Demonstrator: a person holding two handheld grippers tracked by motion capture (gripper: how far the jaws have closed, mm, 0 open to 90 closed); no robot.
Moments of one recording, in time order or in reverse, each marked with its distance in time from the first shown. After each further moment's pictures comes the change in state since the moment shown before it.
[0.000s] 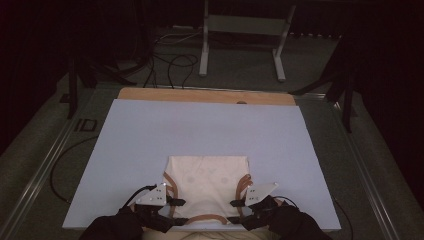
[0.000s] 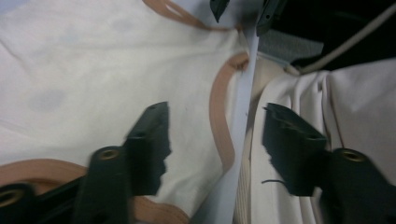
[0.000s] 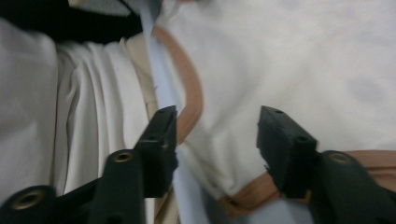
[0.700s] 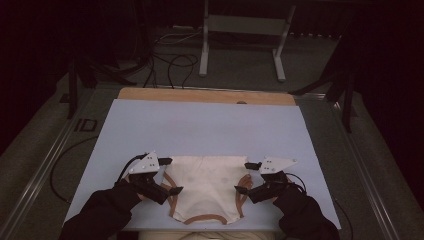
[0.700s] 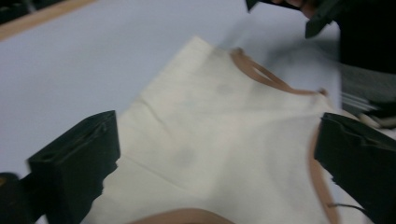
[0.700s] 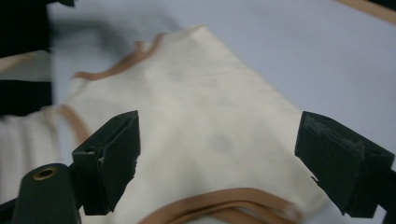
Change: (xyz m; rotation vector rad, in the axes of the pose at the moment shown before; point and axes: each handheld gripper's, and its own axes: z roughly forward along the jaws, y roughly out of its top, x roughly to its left) left arm 0.052 0.041 -0.026 -0.089 0.202 0.018; right arm -0.053 0.018 -0.030 -0.189 -0.211 0.032
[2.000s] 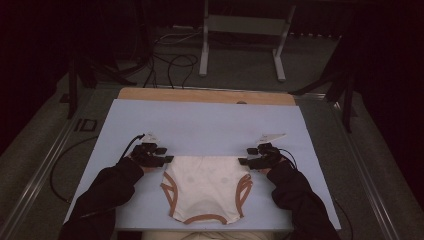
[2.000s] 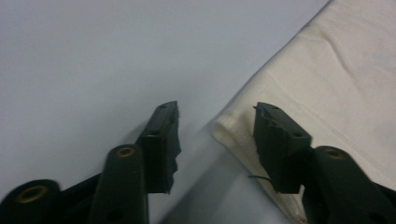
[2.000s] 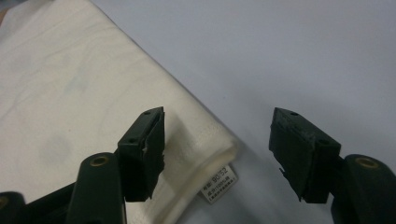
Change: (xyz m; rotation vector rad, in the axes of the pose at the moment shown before) left arm 0.100 -0.037 0.044 0.232 0.173 -0.235; right arm -0.102 -0.026 0.052 0.148 -0.102 0.225
